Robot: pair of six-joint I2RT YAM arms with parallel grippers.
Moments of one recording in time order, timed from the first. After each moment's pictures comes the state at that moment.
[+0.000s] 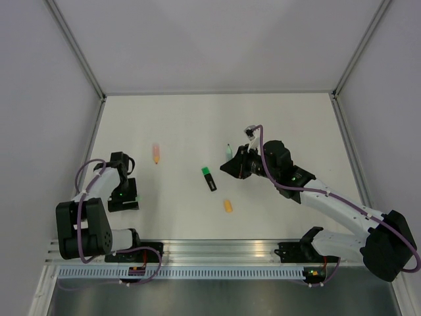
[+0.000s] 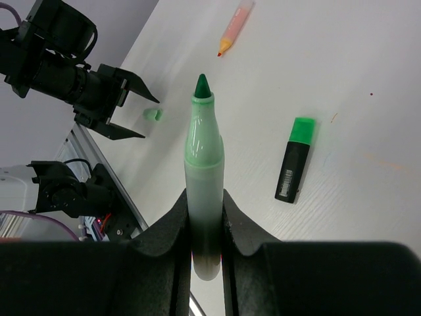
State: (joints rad) left arm 0.13 1.31 0.69 -0.93 -0.22 -1.68; right arm 0.68 1.15 0.74 0.08 -0.30 0.55
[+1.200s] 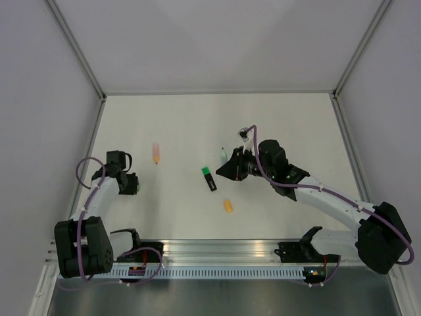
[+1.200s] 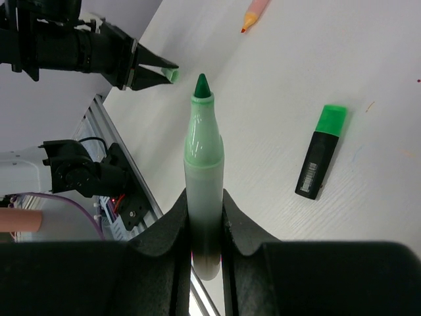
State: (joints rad) left arm 0.13 1.21 0.62 -0.68 -0.20 -1.46; right arm 0.68 1.21 0.74 0.12 -0.39 0.56
